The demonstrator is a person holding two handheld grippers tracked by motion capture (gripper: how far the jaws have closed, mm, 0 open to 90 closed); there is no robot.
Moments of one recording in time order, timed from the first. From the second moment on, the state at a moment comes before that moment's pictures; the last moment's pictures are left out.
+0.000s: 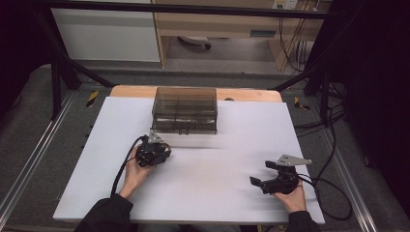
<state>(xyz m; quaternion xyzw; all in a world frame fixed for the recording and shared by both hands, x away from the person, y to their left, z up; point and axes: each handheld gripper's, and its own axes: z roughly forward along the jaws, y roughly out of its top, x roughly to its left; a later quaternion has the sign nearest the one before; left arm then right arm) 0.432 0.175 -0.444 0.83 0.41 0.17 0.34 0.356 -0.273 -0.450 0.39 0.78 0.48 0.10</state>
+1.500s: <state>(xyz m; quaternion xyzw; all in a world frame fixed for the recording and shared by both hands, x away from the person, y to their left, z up) 0.433 0.173 -0.447 0.83 0.41 0.16 0.34 0.356 -0.273 -0.451 0.39 0.78 0.47 0.10</state>
